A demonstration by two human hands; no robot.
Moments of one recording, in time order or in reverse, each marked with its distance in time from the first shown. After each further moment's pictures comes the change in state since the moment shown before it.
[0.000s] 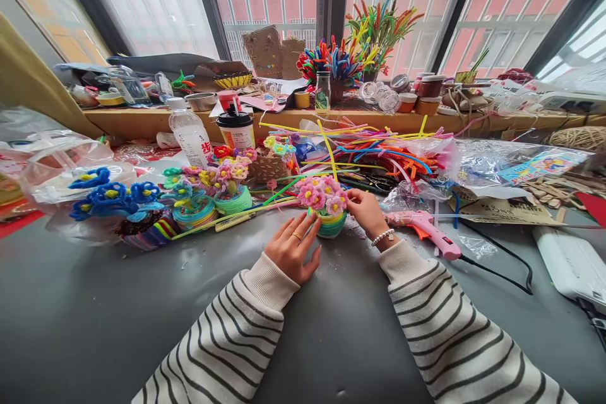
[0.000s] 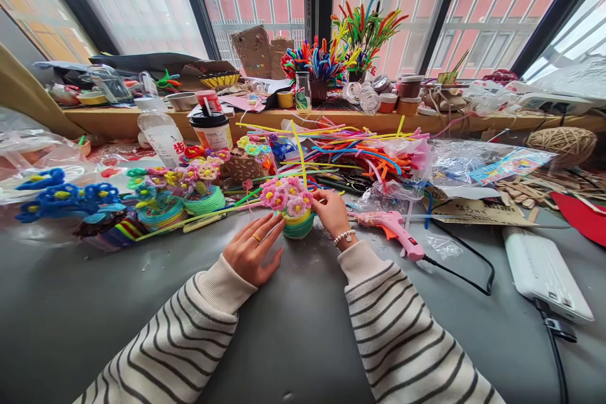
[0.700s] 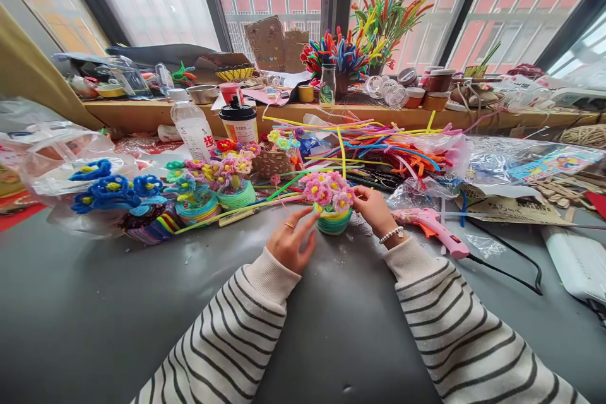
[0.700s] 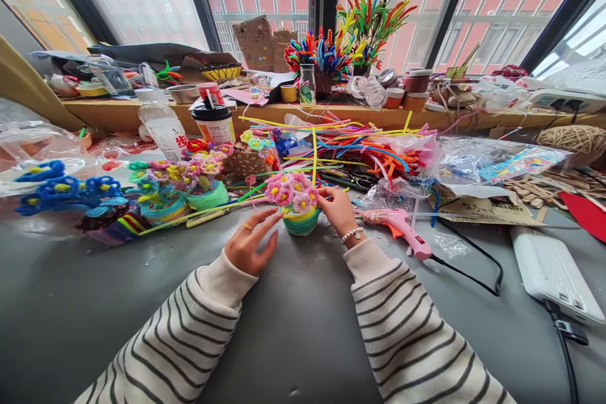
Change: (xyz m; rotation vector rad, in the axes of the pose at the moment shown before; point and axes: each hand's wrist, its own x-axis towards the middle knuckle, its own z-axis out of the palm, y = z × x) left_hand -0.003 -0.008 0.008 -0.301 0.098 -0.195; right_hand -0.004 -0.007 -0.003 0.068 0.007 0.082
